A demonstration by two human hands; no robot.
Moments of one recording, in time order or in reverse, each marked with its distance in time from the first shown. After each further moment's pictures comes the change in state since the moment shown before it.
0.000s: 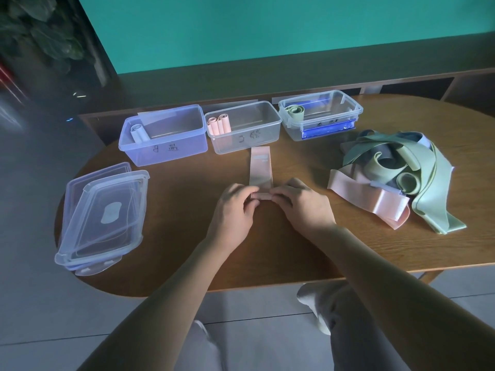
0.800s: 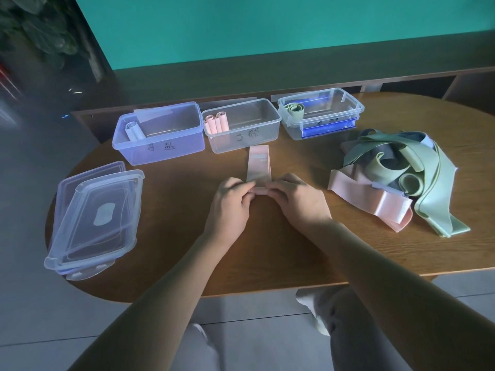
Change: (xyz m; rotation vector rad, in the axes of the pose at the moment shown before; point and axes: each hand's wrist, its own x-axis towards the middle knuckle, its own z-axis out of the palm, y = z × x) left_hand 0.016 -0.007 0.006 0.062 0.052 0.008; right_hand 0.016 0.003 0.008 0.002 0.047 -0.059
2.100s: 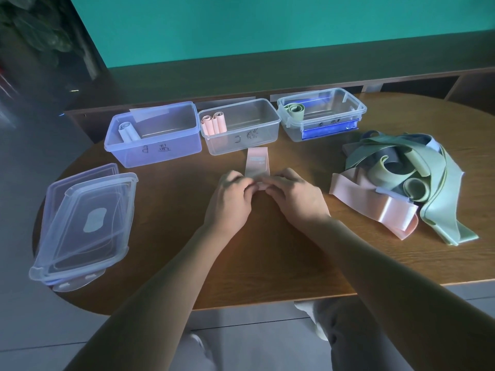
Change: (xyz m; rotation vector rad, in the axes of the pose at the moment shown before) left_hand 0.025 -0.005 0.013 0.041 -0.032 0.016; right_hand 0.019 0.003 0.001 0.001 -0.065 0.018
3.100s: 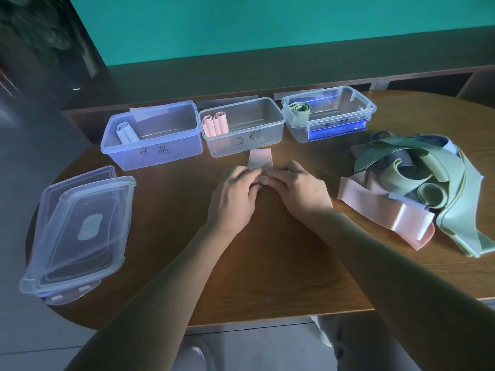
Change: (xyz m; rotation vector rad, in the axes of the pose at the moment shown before) left_hand 0.018 -0.003 0.005 0.040 0.035 0.056; right_hand 0.028 0.011 0.010 0.026 0.021 0.044
